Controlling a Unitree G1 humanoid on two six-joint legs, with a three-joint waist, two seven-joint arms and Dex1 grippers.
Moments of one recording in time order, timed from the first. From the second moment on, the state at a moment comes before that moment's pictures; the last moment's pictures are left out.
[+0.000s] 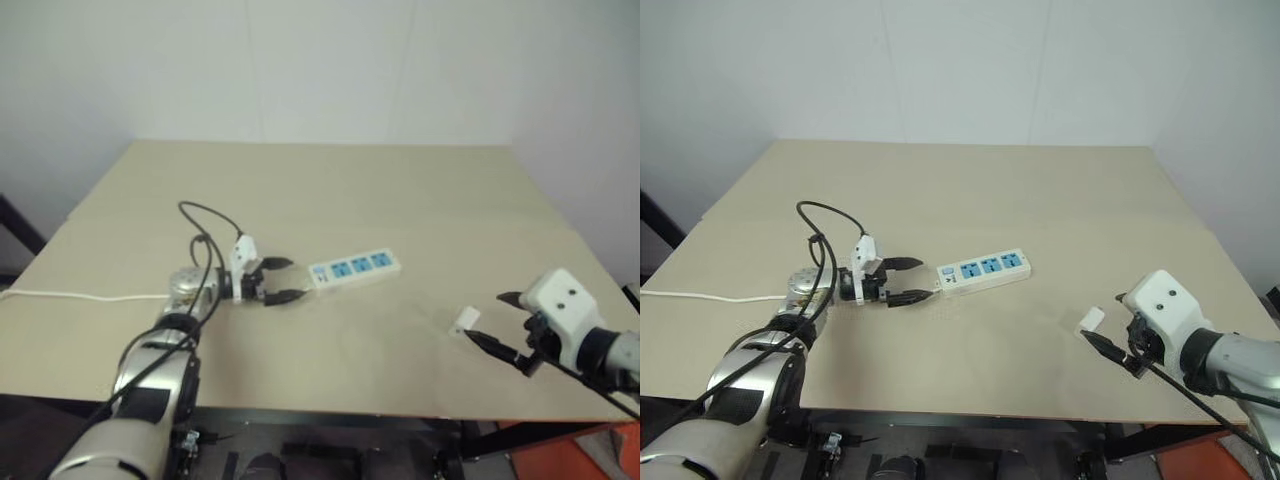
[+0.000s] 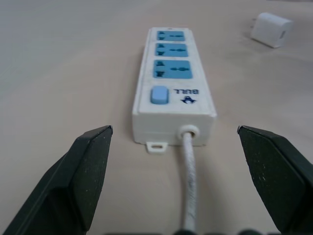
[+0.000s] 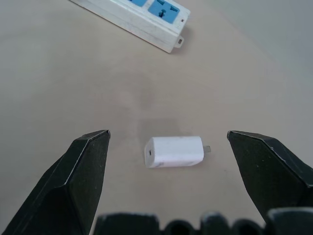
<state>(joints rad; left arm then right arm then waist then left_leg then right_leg) -0.98 0.36 0.03 1.30 -0.11 -0.42 -1.28 0.14 -0.89 -0.46 -0.72 0.34 0.81 0.78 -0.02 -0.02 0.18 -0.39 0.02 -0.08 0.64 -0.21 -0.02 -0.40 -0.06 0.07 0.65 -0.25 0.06</state>
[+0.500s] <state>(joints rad) -1.06 0.33 -0.05 1.34 0.09 -0.27 -1.23 0.17 -0.87 -0.47 -0.83 0.36 0.88 0.68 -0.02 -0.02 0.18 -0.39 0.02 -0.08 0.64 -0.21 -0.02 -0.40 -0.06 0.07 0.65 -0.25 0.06</state>
